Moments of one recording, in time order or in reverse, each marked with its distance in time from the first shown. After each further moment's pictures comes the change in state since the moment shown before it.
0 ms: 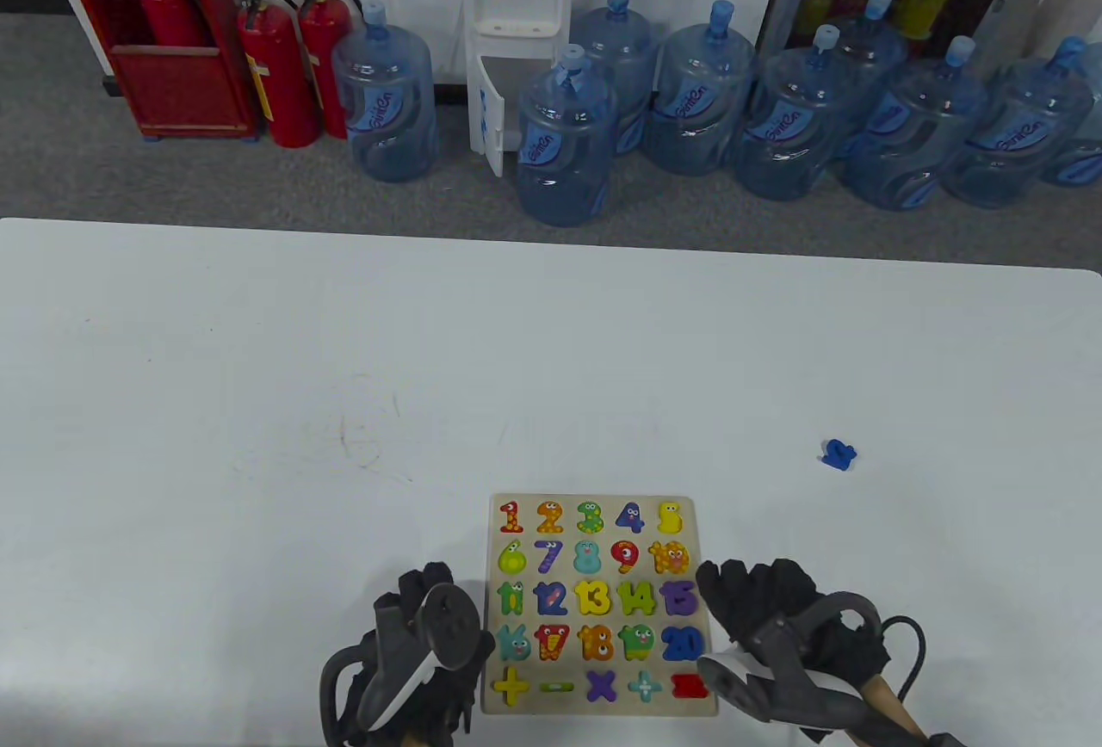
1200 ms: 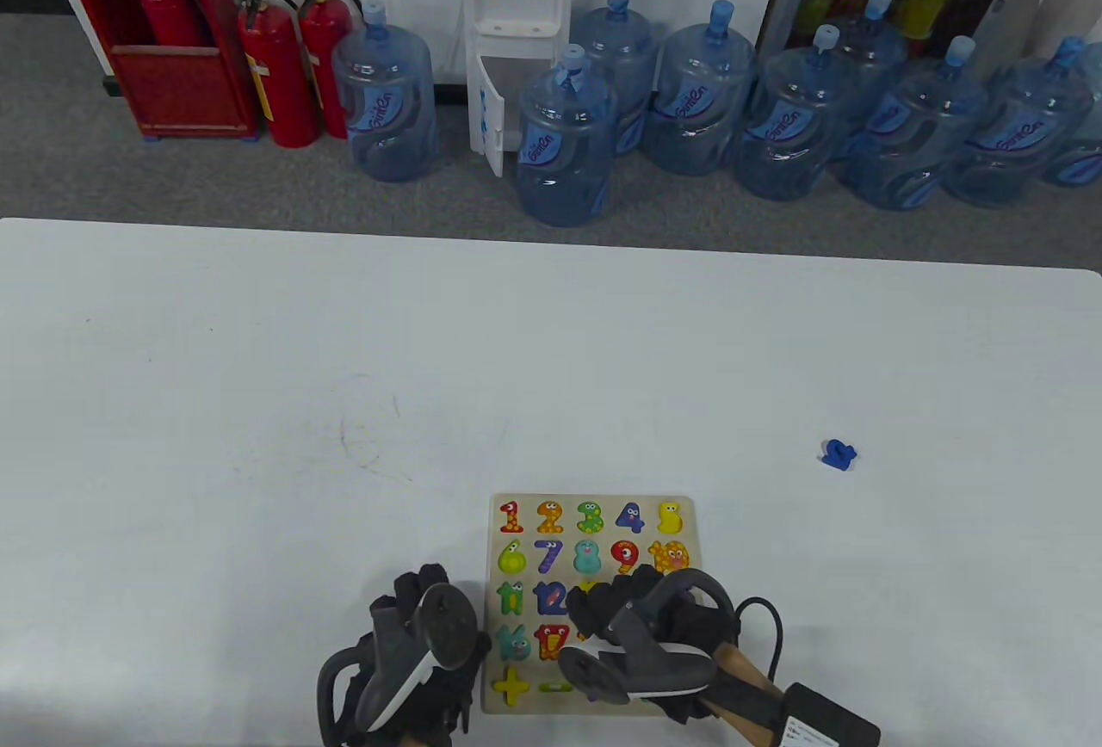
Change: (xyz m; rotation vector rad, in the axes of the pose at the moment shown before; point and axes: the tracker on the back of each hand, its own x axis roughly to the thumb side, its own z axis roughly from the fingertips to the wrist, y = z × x) left_hand -0.002 0.000 0.001 -0.001 0.019 0.000; right_hand 0.094 -0.002 -0.069 0.117 -0.216 -0.165
